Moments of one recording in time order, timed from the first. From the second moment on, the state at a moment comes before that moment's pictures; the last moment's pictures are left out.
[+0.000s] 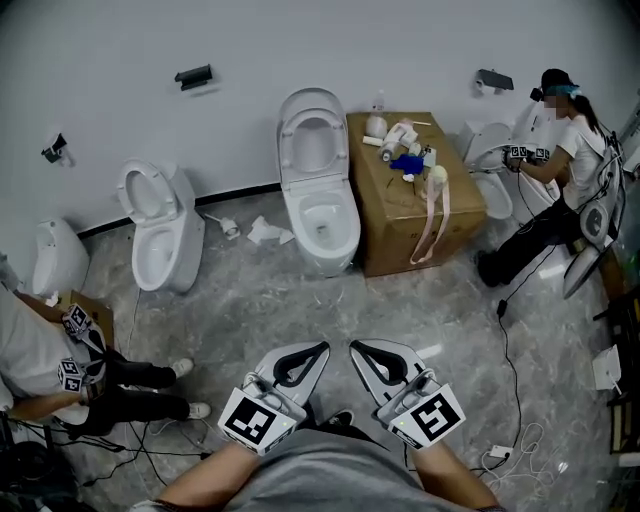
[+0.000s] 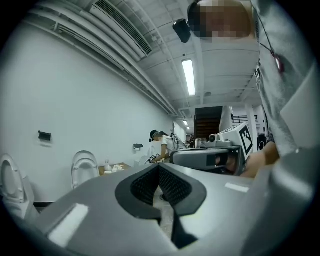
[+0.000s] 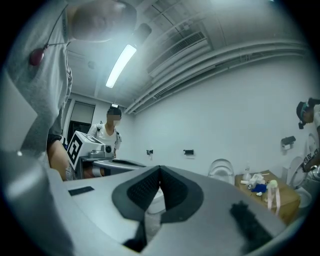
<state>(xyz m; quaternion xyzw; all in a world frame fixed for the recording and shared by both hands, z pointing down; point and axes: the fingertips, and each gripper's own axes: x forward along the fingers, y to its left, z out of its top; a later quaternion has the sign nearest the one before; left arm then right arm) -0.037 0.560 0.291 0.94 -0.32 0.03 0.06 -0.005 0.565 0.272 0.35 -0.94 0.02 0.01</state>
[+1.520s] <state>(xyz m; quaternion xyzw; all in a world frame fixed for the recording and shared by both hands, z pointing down) -0.119 0.317 0.301 0.95 -0.29 0.02 0.07 -0.087 0.325 0.288 0.38 -0.92 0.05 0.03</state>
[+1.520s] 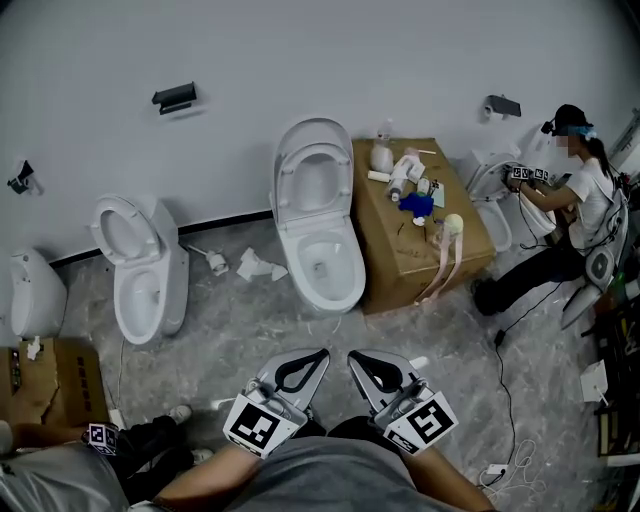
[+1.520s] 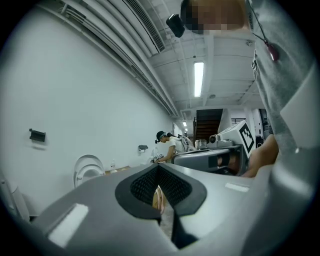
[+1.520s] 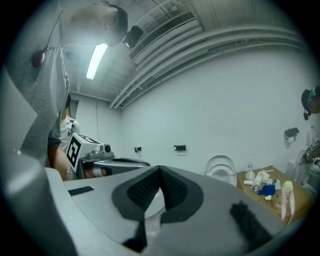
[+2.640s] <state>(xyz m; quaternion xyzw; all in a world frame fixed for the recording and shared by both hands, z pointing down) -0.061 0.119 0.297 0.93 -0.36 0.02 0.06 -0.033 0.130 0.289 0.31 -0.95 0.04 0.04</state>
